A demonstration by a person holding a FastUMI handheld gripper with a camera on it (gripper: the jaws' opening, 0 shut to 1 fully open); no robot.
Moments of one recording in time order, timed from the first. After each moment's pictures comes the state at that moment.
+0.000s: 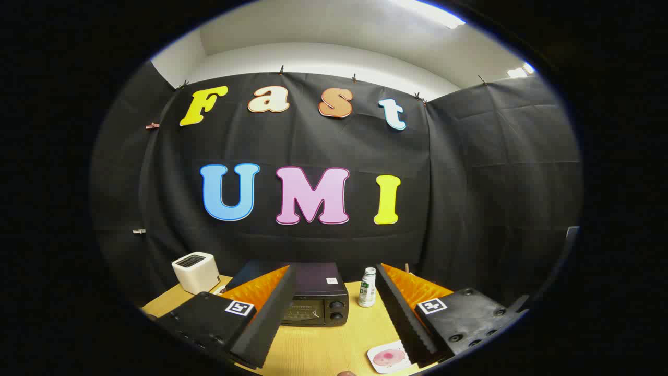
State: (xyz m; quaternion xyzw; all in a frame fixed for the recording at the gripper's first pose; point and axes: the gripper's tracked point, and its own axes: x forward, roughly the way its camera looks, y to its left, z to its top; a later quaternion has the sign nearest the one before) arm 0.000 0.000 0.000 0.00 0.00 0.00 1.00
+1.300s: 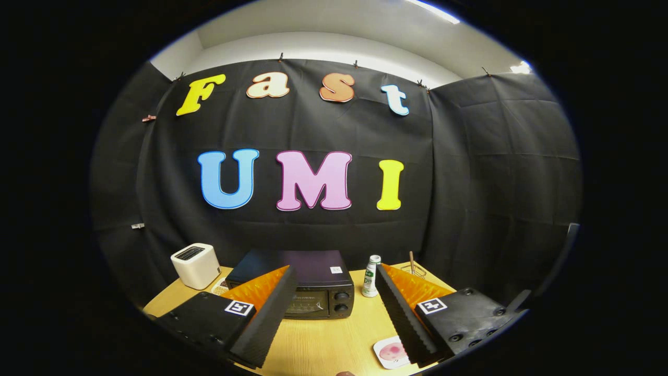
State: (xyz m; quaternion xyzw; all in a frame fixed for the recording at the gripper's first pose) arm 0.022 0.027 -0.022 0.01 0.05 0.01 1.00
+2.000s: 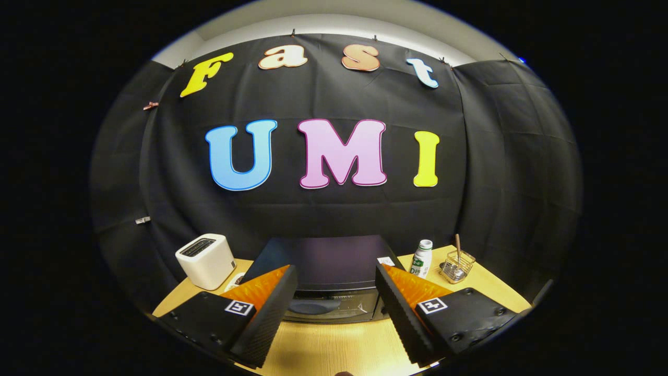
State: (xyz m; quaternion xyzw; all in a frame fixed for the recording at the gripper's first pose) arm 0.121 0.119 -0.101 0.00 0.11 0.05 0.99
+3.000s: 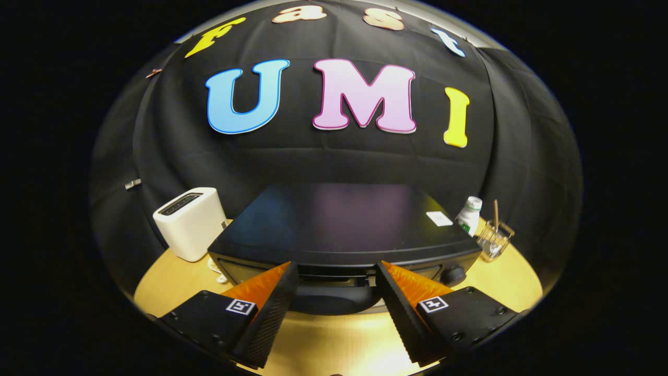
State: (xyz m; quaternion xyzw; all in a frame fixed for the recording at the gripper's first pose) arm 0.162 0.164 -0.224 0.00 0.23 0.08 0.97
